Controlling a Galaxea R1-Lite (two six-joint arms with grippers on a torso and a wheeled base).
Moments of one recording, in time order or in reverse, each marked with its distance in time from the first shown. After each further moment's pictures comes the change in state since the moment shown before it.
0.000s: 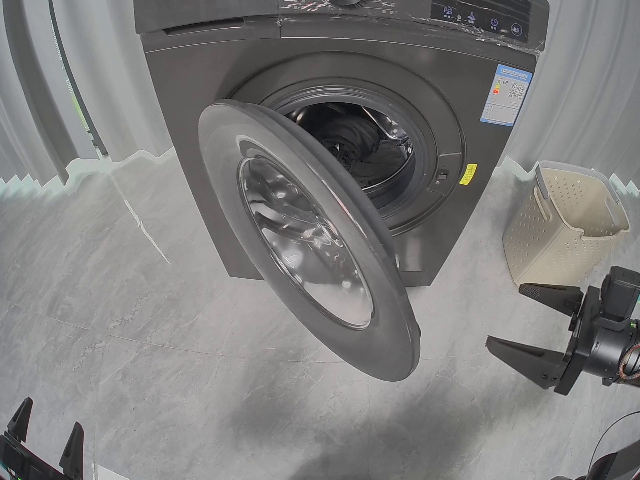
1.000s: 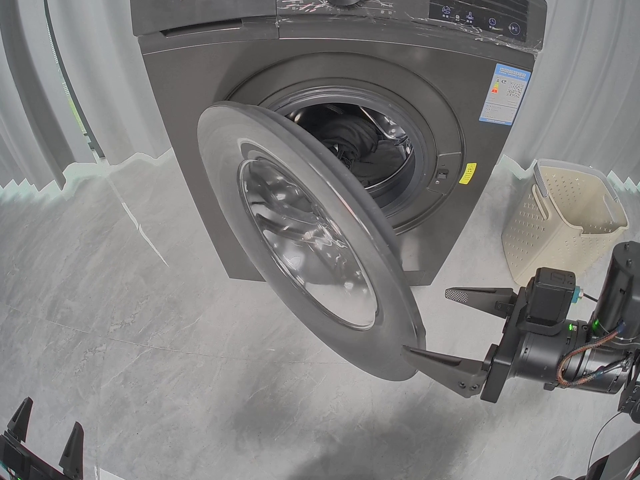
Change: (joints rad) left arm 0.000 0.001 0.000 0.000 0.000 0.001; right arm 0.149 0.287 -0.082 -0.181 -0.029 0.004
